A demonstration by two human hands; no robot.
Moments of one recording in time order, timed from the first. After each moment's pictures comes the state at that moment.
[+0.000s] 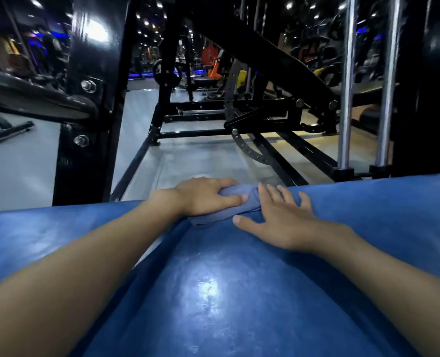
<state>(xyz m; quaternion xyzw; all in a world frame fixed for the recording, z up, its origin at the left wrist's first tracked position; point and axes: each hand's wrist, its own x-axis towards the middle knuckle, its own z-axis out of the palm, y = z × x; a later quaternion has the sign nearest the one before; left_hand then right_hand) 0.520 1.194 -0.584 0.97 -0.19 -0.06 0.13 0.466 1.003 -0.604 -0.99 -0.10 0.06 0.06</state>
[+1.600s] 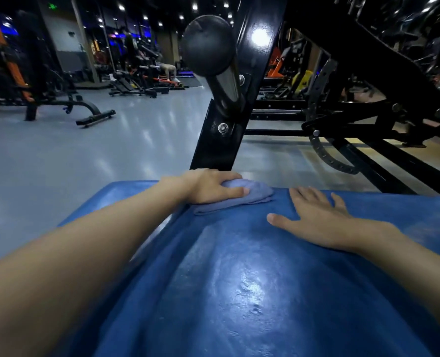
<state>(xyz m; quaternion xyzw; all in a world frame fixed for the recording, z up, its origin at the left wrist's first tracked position) 0.460 1.440 -0.579 0.99 -0.10 -0.04 0.11 0.438 1.192 -0.598 -0.98 -0.16 0.06 0.03</state>
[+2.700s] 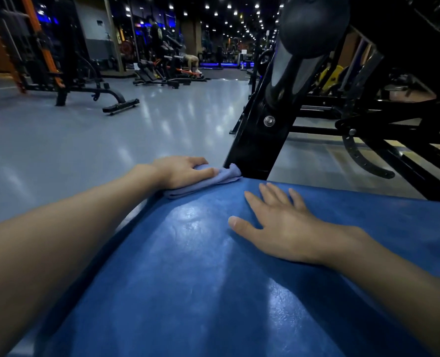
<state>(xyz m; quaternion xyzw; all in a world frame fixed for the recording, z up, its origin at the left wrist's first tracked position) 0.437 1.571 -0.584 0.99 0.05 -0.04 0.10 0.393 1.319 -0.596 -0.94 -0.32 0.08 0.02</state>
